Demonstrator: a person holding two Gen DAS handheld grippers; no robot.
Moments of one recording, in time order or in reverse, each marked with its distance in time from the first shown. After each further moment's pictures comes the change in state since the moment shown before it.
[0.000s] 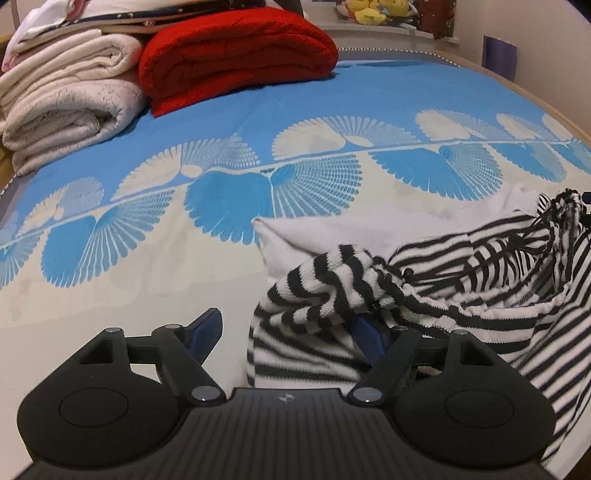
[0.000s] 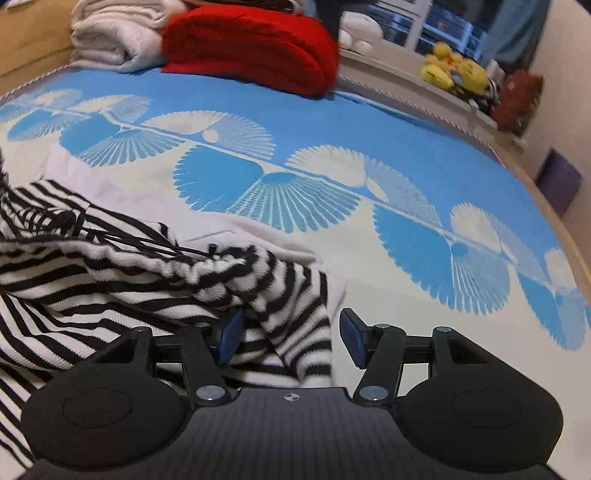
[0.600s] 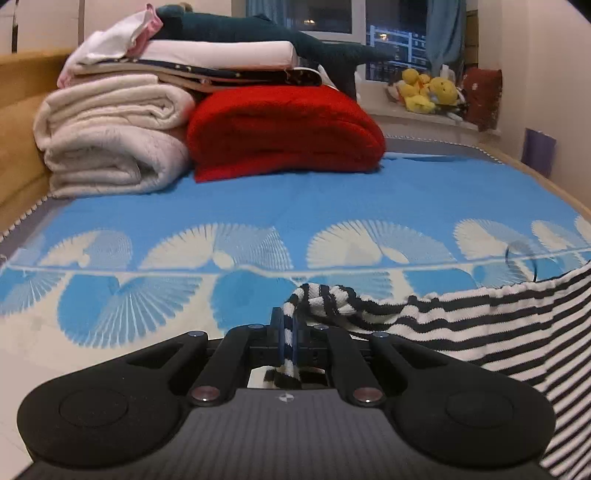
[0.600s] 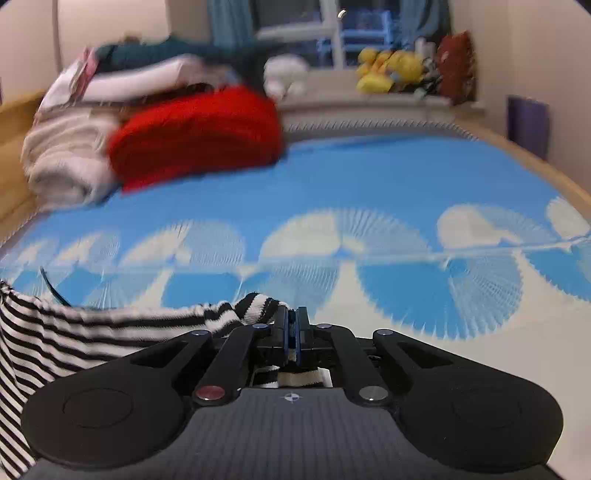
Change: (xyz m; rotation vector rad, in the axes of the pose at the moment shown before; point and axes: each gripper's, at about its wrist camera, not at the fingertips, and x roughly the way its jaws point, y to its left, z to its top) left arm 0.005 0.012 0.063 -0.182 -0.236 0.104; right arm -0.009 -0.057 0.045 0.404 -0.206 0.041
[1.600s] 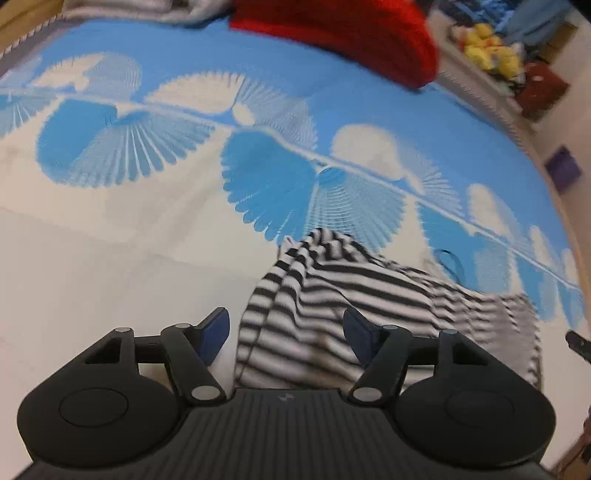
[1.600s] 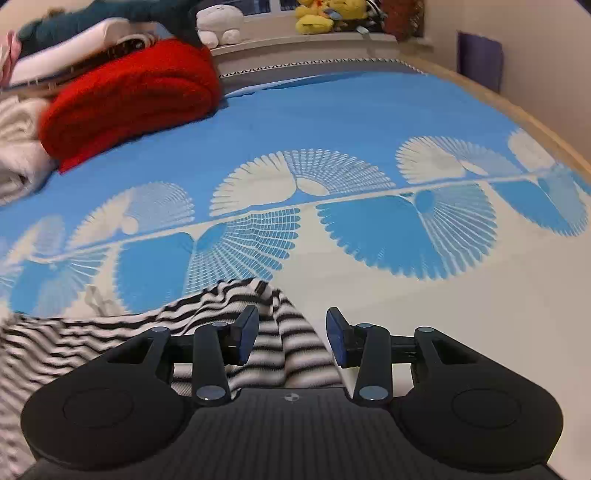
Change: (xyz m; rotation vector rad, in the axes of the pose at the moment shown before) left arm 0.014 0.066 -0.008 -0.317 0.442 -0.161; right arm 0.025 0.005 0.007 0.162 0.231 -0.147
